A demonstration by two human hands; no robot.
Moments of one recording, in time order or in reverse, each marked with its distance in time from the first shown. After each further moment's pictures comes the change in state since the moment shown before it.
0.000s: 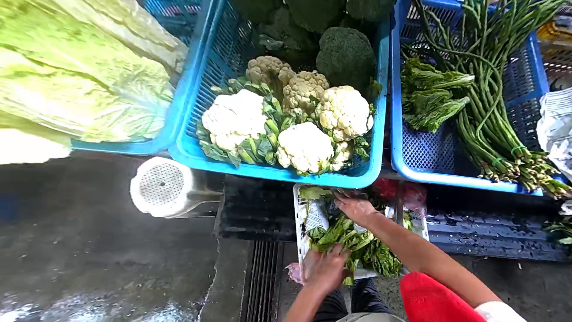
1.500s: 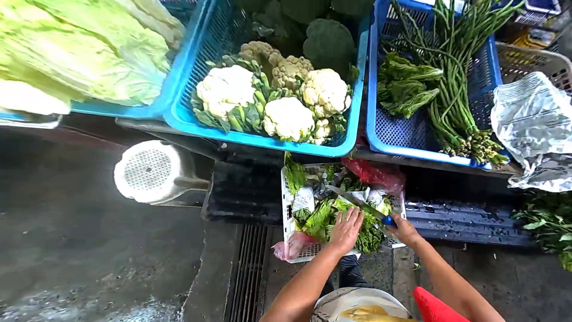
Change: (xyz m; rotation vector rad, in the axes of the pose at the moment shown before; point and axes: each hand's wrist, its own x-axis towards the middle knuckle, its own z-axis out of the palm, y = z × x) left_hand 0.071 0.063 0.052 0.214 0.189 0.172; right_hand -0.214 0.080 0.091 0.644 -0.084 0.699
